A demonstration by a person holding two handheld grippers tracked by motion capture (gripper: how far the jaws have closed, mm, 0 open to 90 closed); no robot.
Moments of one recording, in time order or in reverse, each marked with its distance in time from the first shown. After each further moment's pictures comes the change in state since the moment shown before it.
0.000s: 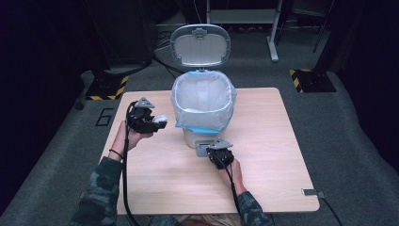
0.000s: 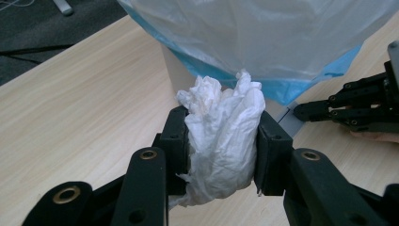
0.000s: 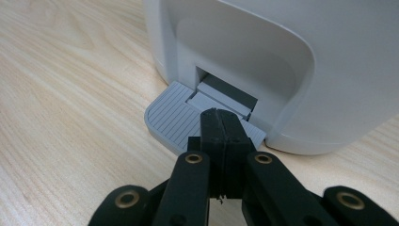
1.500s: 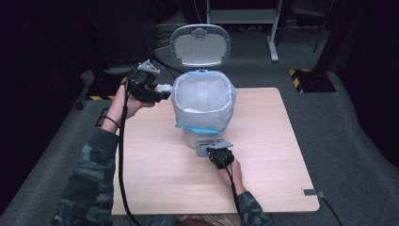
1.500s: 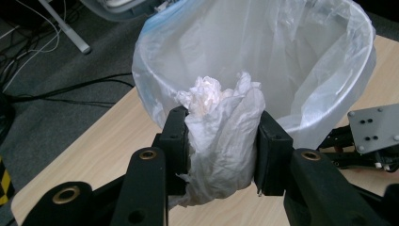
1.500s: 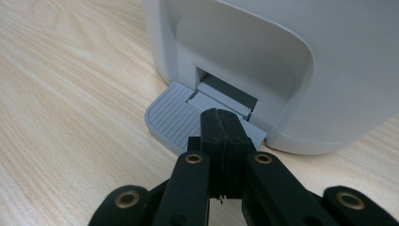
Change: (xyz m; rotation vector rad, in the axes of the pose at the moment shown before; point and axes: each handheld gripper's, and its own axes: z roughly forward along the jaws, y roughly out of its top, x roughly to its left) left arm -0.007 0.107 -0.047 -0.006 0.041 0.143; right arm -0.001 0.000 0.000 -0.005 0.014 0.016
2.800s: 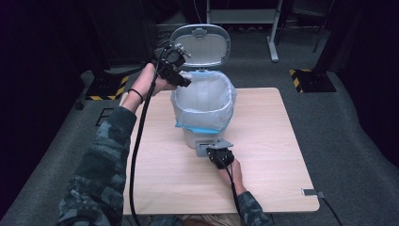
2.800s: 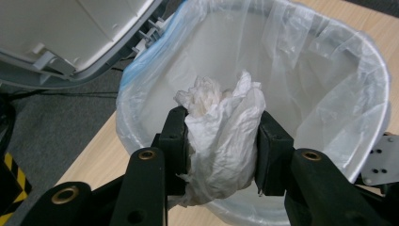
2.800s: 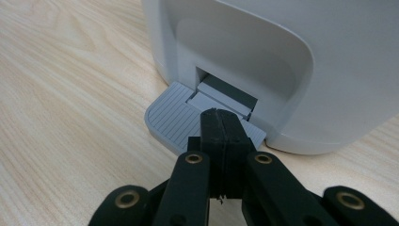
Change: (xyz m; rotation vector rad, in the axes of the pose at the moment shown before) left arm -0.009 0.077 0.049 0.169 -0.027 0.080; right arm -0.001 0.000 0.000 0.001 -0.011 -0.014
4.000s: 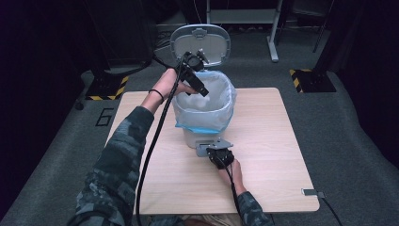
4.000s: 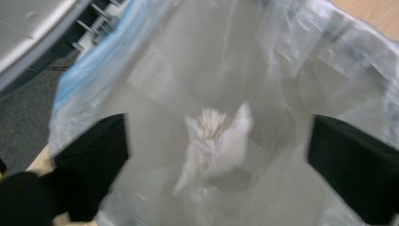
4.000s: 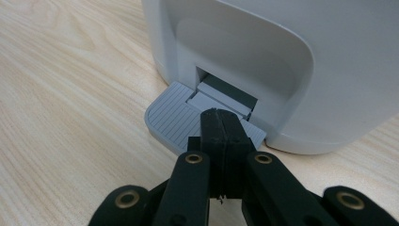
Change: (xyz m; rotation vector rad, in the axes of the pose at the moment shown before) left arm -0.013 0.024 0.049 0.119 -0.060 -0.023; right arm 0.001 0.000 0.000 0.000 -0.002 0.001
